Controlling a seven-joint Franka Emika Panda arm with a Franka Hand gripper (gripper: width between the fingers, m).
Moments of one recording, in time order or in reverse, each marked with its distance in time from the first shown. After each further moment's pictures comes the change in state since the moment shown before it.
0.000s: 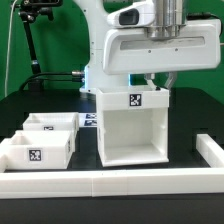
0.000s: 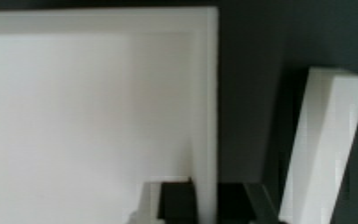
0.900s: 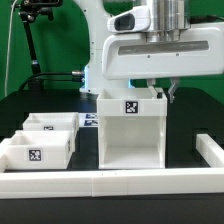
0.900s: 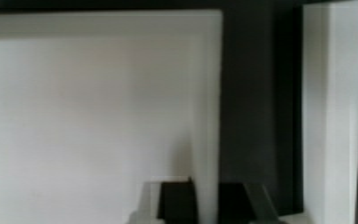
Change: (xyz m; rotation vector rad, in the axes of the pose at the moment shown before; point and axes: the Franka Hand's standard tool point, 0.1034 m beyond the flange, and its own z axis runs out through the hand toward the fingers) arm 0.006 -0.005 0.003 0.024 0.000 0.237
